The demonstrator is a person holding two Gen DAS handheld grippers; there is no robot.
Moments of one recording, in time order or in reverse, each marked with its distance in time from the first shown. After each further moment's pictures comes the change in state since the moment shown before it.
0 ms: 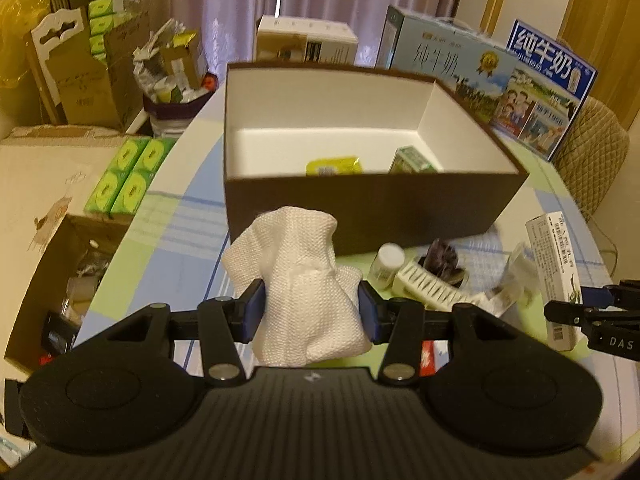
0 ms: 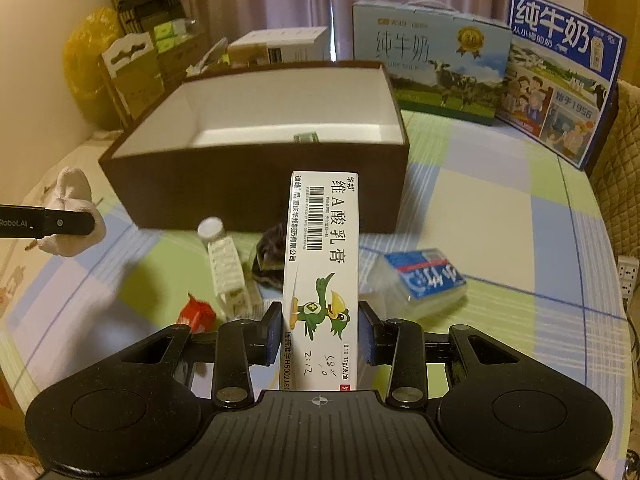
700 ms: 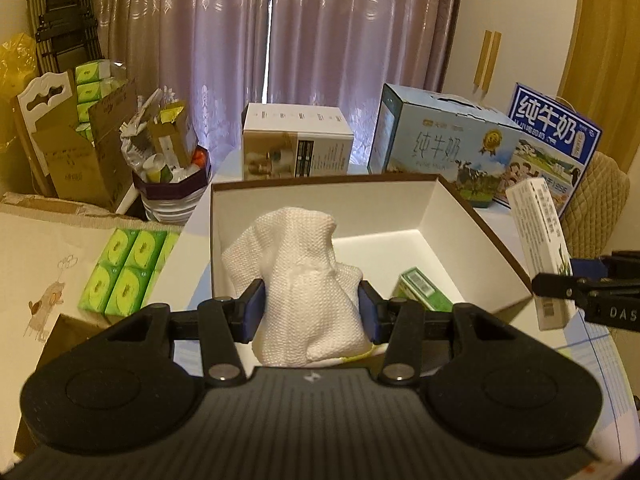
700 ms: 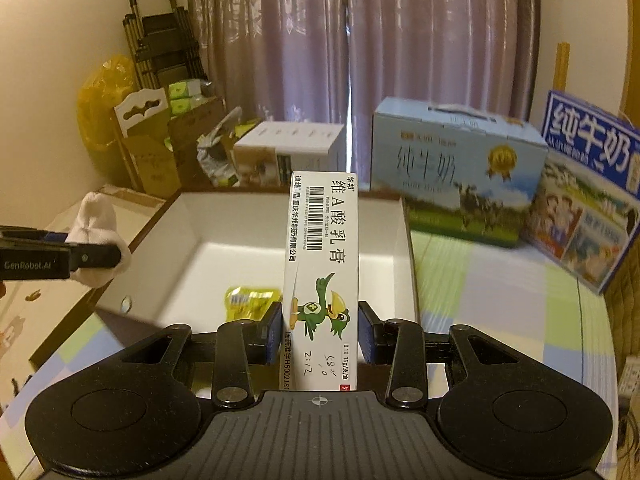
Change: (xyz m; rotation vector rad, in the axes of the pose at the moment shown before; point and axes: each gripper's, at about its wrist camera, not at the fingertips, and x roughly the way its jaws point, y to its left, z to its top) left arm 0.023 -0.001 0.109 0.047 -0.162 -0.006; right arm 0.025 -0.001 0.135 -0.068 -0.181 0.028
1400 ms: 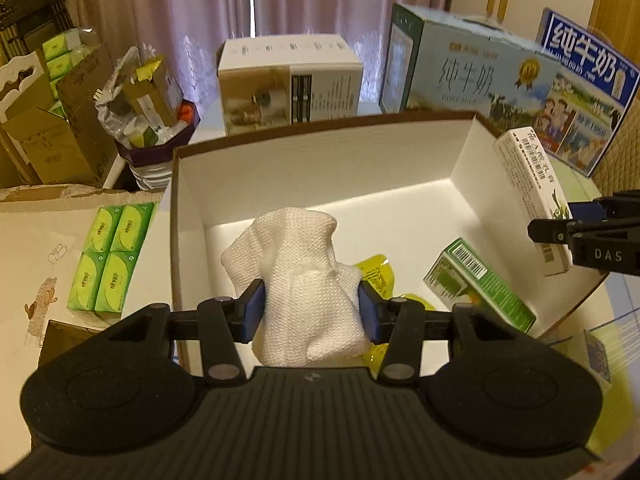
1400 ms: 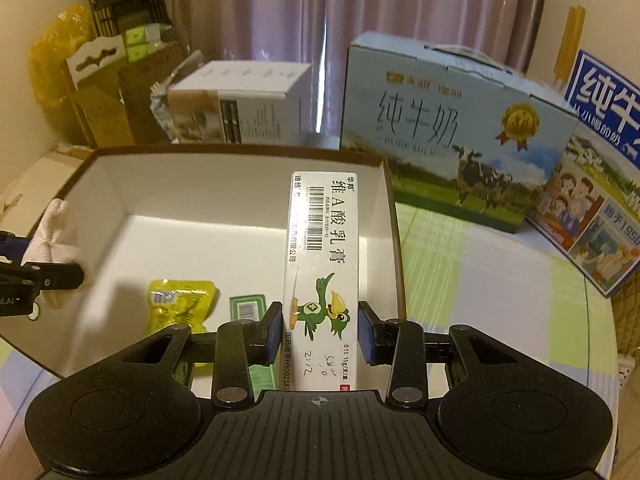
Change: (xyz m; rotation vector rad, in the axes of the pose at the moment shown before) left arm 0.110 0.000 0.011 0.093 0.204 0.021; right arm 0.118 -0.031 0.015 -0.009 0.178 -0.098
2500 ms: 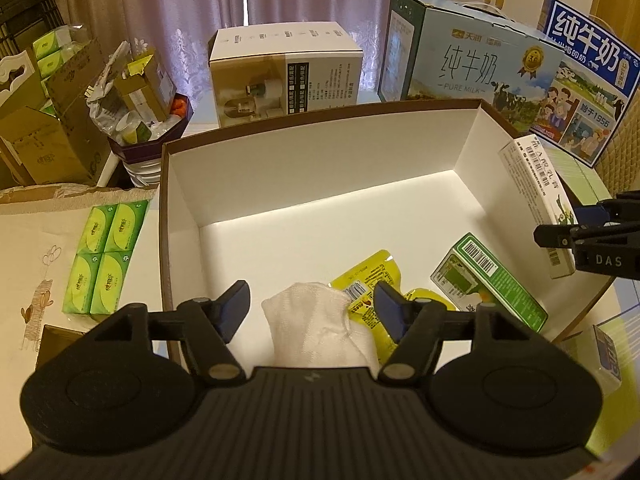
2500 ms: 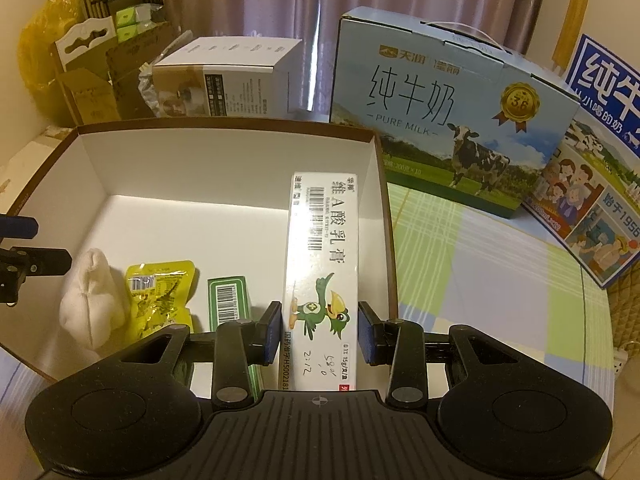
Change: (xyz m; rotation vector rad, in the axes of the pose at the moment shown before) left arm 0.015 0.003 0.006 0.019 0.019 -0.010; right arm 0.012 -0.003 -0.001 -0.012 0.045 -0.029
